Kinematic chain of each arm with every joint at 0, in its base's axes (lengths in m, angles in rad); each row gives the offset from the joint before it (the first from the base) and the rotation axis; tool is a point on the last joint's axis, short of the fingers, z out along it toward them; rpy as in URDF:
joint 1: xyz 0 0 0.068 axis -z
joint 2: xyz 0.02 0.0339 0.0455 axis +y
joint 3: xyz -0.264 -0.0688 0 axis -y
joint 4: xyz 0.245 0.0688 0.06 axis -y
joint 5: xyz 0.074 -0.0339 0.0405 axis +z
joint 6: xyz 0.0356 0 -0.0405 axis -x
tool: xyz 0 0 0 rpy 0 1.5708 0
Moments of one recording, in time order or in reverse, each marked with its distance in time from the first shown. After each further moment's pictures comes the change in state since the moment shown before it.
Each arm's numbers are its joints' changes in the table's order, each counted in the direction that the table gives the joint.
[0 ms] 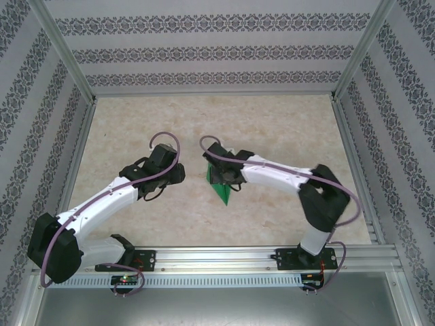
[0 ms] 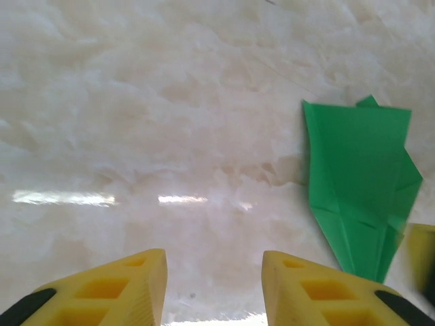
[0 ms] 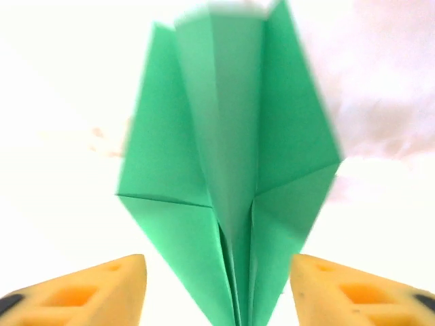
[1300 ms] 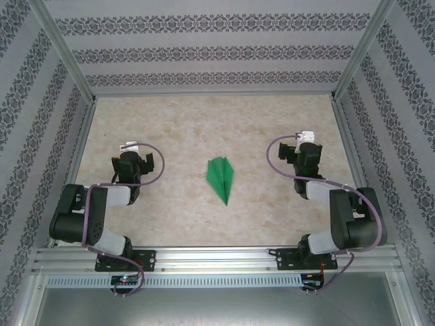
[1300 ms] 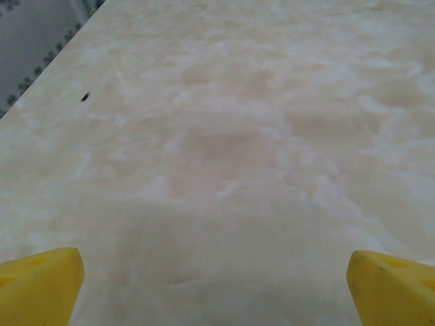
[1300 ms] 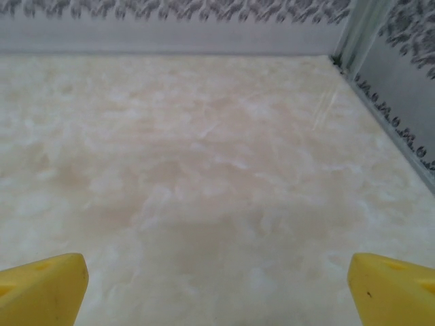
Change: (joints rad) left arm -0.489 0.307 -0.440 1.210 0.149 -0.630; right arm 0.827 -0.223 -0.777 1.331 0.027 0.745
